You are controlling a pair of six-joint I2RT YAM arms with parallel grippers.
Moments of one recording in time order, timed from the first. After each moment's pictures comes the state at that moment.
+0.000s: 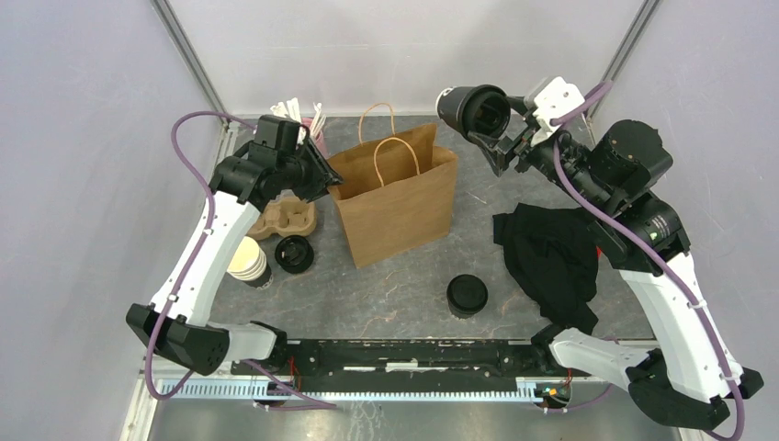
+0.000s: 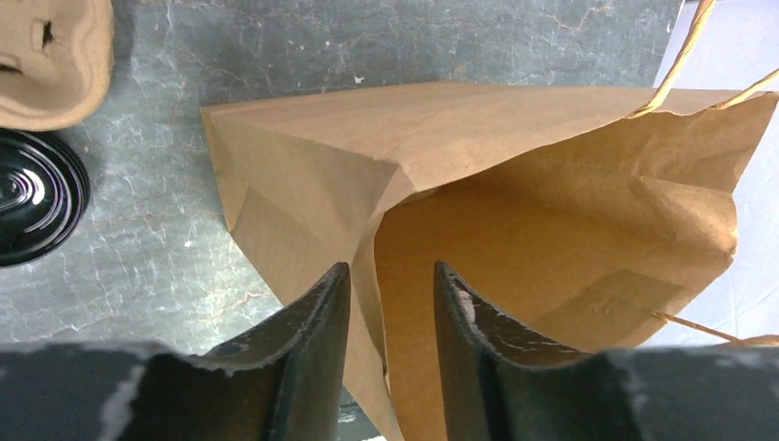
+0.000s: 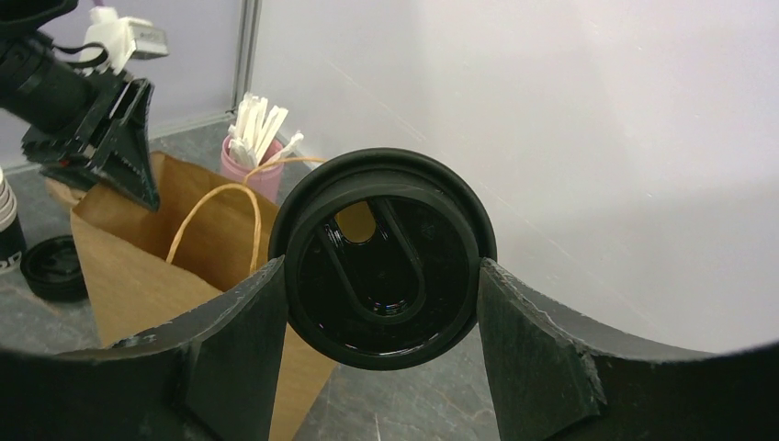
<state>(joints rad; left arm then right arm) -0.35 1.30 1.51 -1.00 0.07 -0.88 0.55 1.06 1.63 -0.46 -0.14 -0.33</state>
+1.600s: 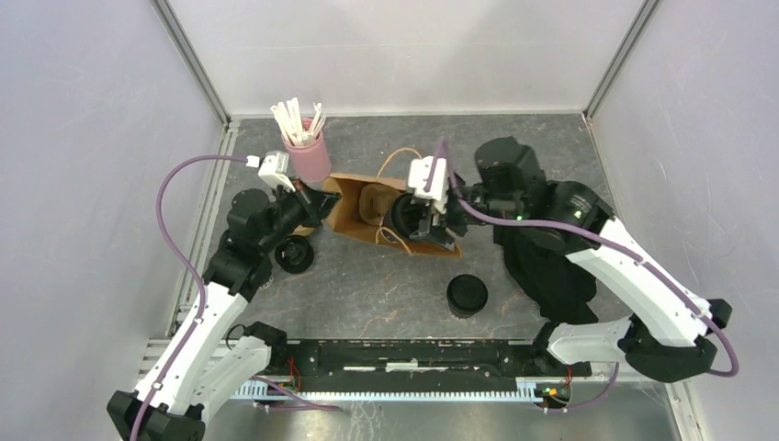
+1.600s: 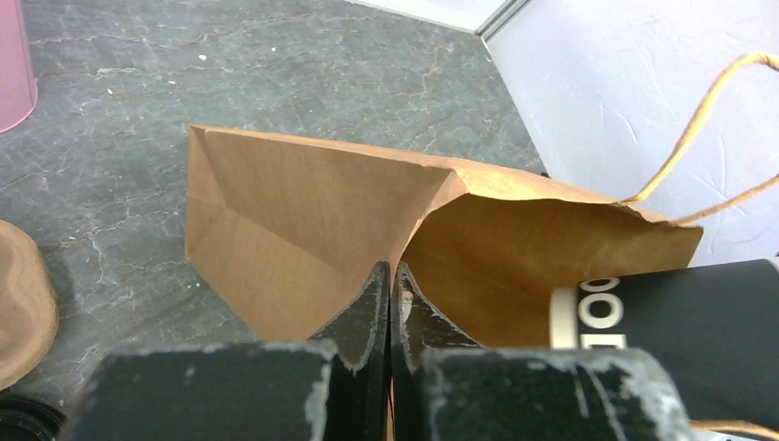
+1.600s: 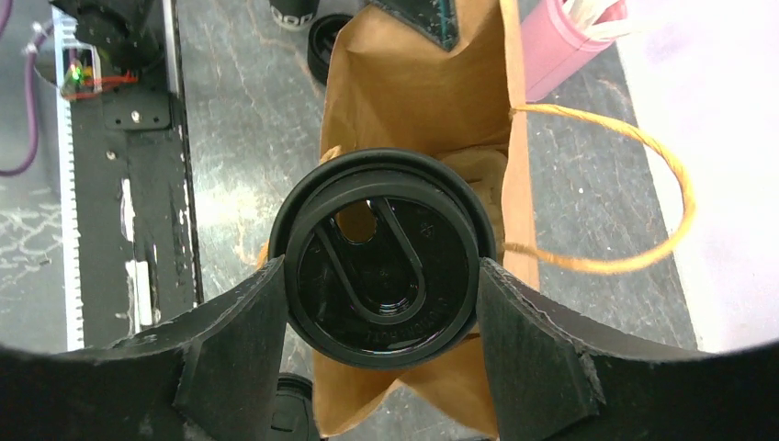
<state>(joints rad) -0.36 0.80 0.81 -0.18 0.21 -0.56 0.88 1.23 1.65 -0.88 -0.34 -0.45</state>
